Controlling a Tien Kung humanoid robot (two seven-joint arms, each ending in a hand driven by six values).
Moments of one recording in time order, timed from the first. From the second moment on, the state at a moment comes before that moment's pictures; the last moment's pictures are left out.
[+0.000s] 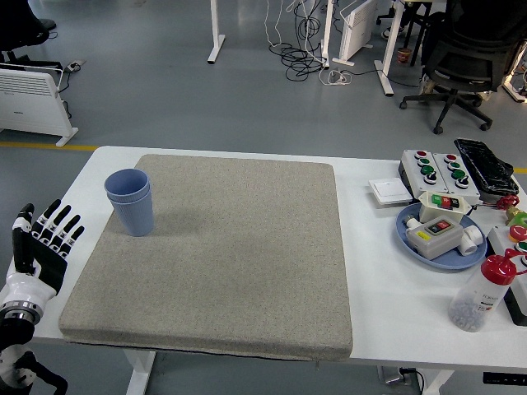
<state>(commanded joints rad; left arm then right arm) -0.11 0.18 -1.56 -1.35 0.60 0.08 -0.11 0.18 -0.19 0.08 0.25 -0.02 -0.23 -0.11</state>
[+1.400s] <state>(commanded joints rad) -0.11 0.17 -1.54 -1.34 0.58 0.11 -0.12 0.18 -0.19 0.09 0.26 -0.04 -0.23 -0.11</state>
